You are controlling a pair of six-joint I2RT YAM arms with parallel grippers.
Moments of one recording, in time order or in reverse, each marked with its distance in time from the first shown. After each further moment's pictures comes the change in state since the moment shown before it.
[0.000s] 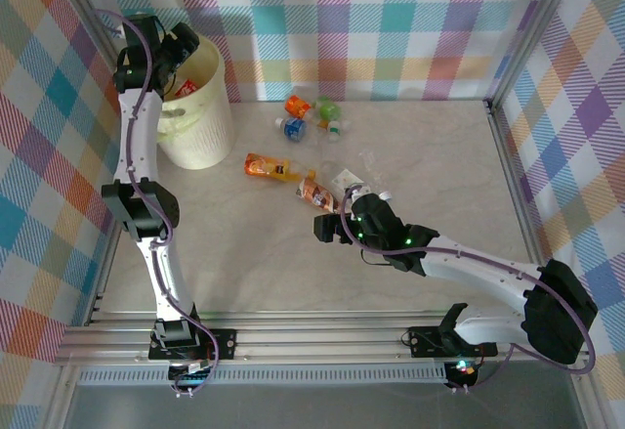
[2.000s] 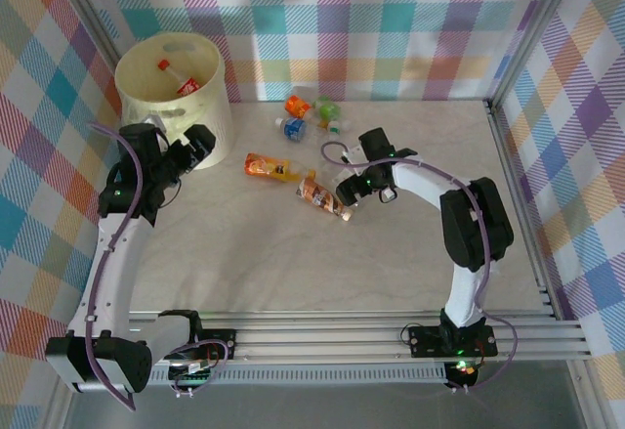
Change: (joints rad) left arm -0.090 -1.074 -1.315 0.102 0.102 -0.055; right arm -0.451 0.674 0.599 -0.396 -0.228 -0.845
